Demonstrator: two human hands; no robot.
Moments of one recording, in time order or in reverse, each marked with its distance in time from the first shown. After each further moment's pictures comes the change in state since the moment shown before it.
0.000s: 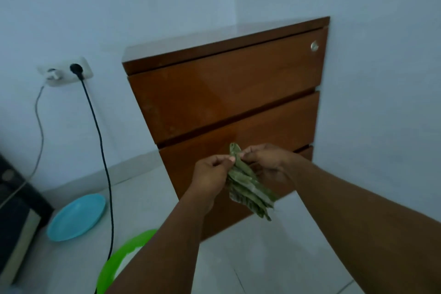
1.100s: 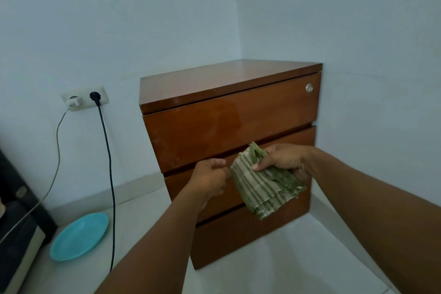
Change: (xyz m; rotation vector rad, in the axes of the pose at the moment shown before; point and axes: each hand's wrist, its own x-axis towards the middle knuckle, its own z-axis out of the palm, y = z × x) left_hand -0.003 0.077 -0.004 0.174 0.009 -0.053; right_hand -0.057 -0.093 -0.049 -0.178 -0.221 0.059
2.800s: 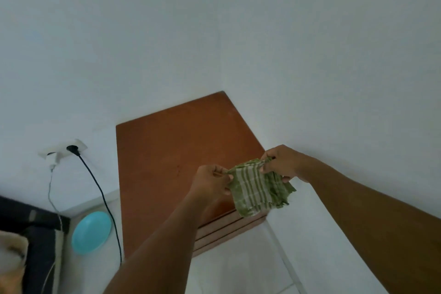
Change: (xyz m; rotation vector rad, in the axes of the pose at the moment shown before) left_hand 0.096 0.409 0.003 0.046 -0.097 -0.241; right_hand -0.040 -0.347 -0.251 -0.344 0.198 0.307
